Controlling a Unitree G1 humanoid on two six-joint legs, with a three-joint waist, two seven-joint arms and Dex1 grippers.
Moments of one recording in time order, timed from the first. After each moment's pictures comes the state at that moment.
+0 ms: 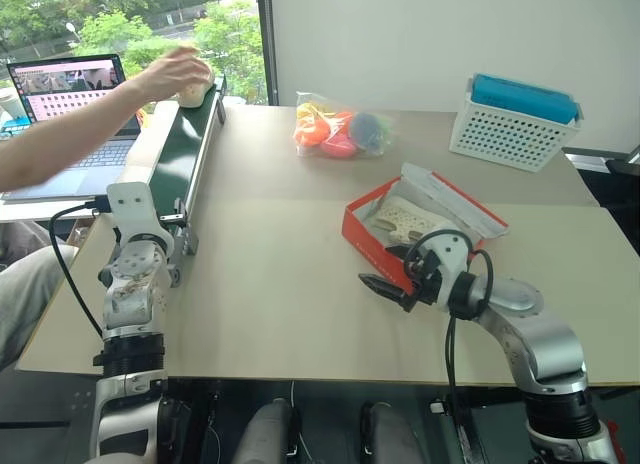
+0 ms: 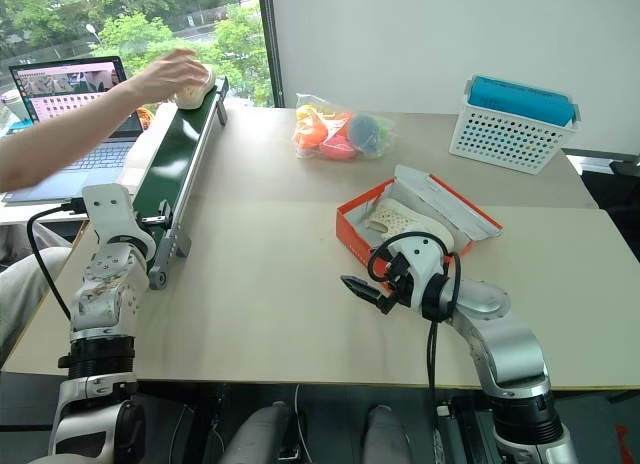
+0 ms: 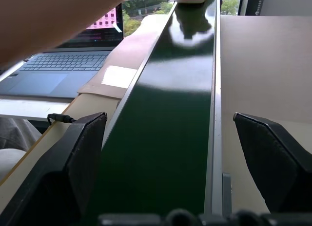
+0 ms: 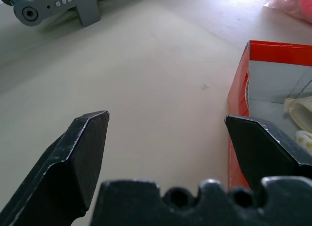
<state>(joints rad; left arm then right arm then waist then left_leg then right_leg) -0.50 0.38 0.30 0.17 -0.15 0.42 0.07 -0.26 -0.48 0.00 -0.40 0.30 0.69 0.72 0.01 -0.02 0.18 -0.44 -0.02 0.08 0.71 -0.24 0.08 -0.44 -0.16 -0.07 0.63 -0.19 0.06</state>
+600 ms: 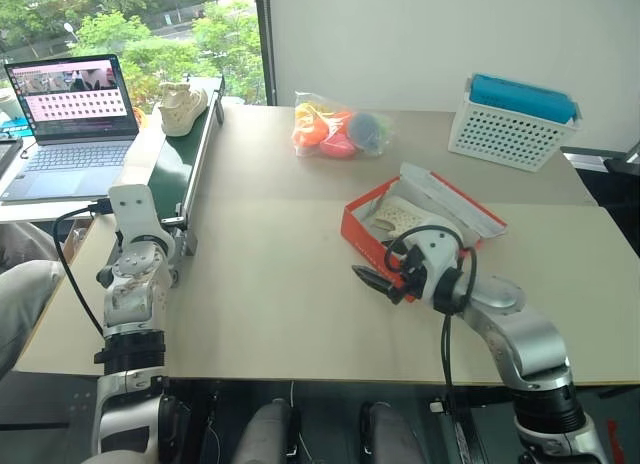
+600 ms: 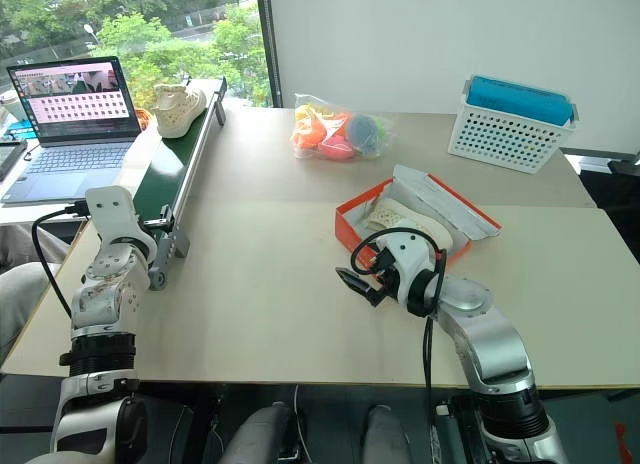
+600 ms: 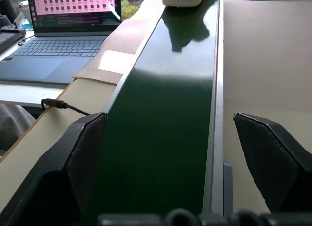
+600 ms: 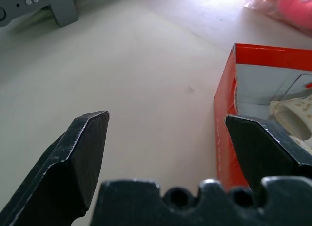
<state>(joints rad) -0.52 0.38 0.32 0.22 -0.15 0.46 0.06 -0.29 -0.44 0.07 -0.40 0.27 0.71 0.59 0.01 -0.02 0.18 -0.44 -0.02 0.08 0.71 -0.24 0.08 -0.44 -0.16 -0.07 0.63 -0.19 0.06</state>
